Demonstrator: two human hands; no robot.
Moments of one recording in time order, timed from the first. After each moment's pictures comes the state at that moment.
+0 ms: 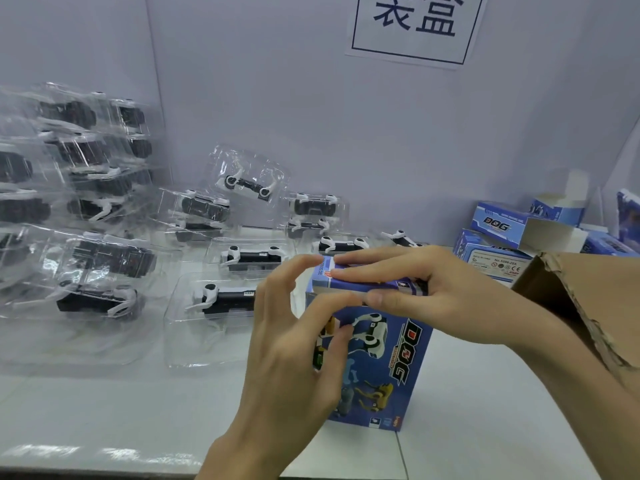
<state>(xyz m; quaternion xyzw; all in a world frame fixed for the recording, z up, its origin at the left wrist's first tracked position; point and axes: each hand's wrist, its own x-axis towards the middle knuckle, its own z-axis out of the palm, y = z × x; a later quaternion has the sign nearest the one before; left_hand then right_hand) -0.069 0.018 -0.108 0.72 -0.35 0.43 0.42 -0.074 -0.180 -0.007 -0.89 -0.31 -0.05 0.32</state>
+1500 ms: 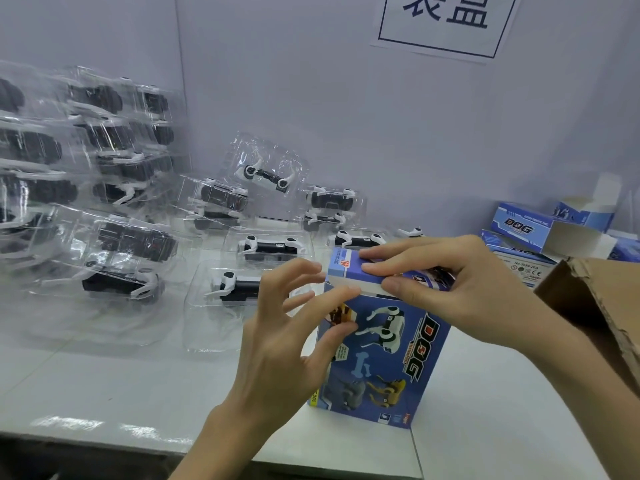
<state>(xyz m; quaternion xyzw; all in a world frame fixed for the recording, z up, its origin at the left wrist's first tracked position) -0.049 0.042 -0.121 0.69 -0.37 0.47 0.41 -0.076 -0.170 -0.013 -0.88 -0.28 -0.13 0.37</state>
